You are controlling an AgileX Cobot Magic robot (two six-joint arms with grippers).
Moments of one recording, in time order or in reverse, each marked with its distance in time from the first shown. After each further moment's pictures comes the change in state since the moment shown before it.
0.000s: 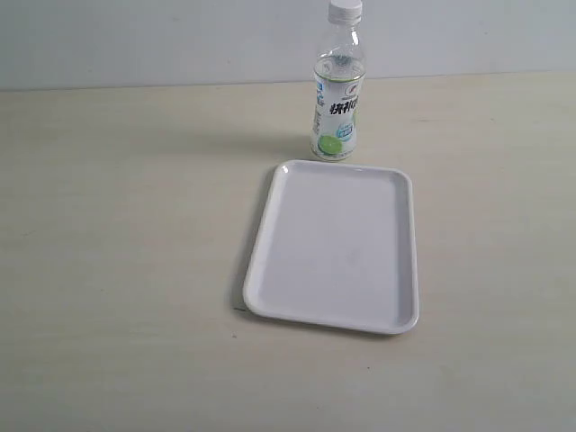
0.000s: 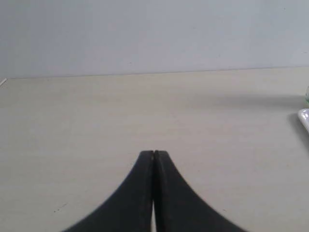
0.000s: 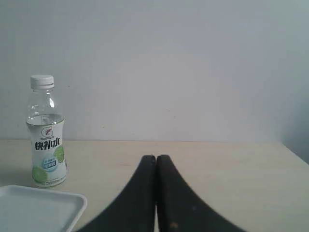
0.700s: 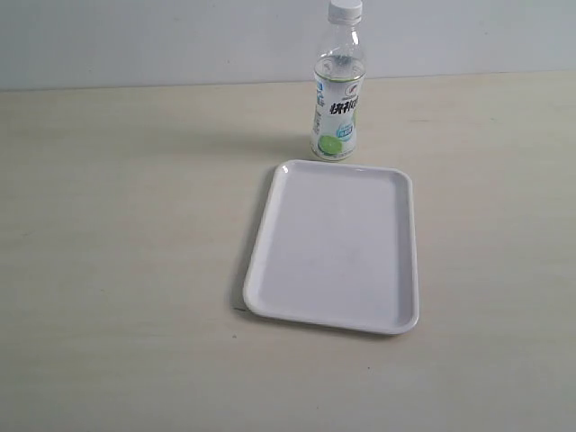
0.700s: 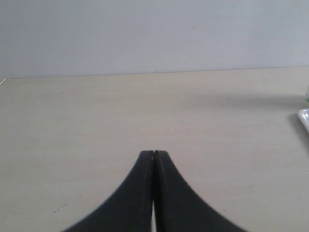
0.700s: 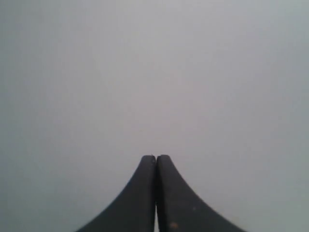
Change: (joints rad) left arm 0.000 0.000 0.000 0.000 0.000 0.000; right arm 0.000 -0.002 0.000 0.222 -0.495 0.685
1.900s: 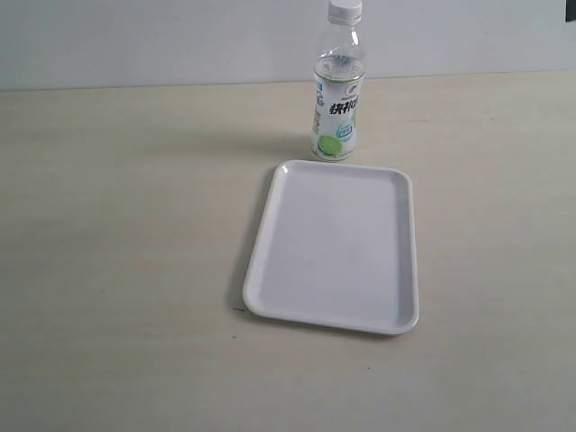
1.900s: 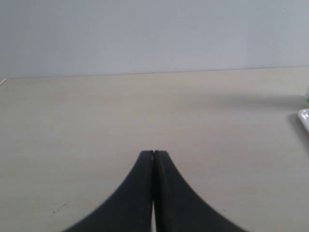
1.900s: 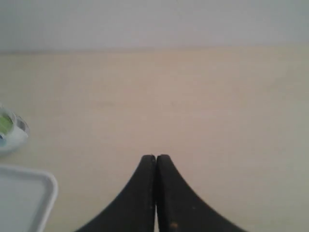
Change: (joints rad) left arm 0.000 0.000 0.000 0.000 0.000 0.000; right arm -0.140 1.444 -1.055 0.129 0.890 -1.032
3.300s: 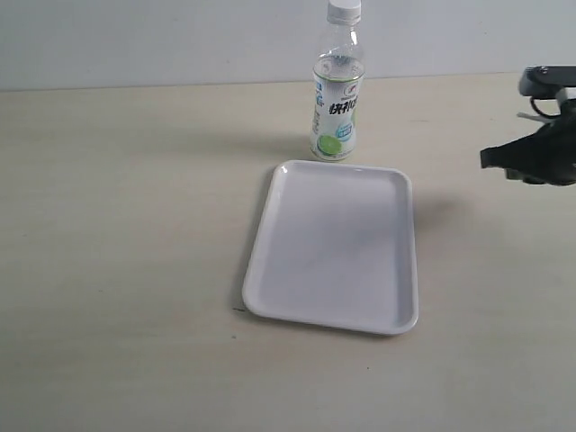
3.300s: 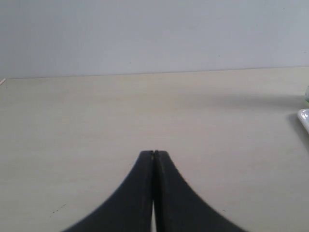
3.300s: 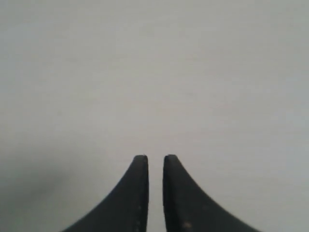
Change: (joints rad) left arm 0.000 0.000 0.000 0.000 0.000 0.000; right arm 0.039 0.399 0.175 0.788 -0.316 -0.803
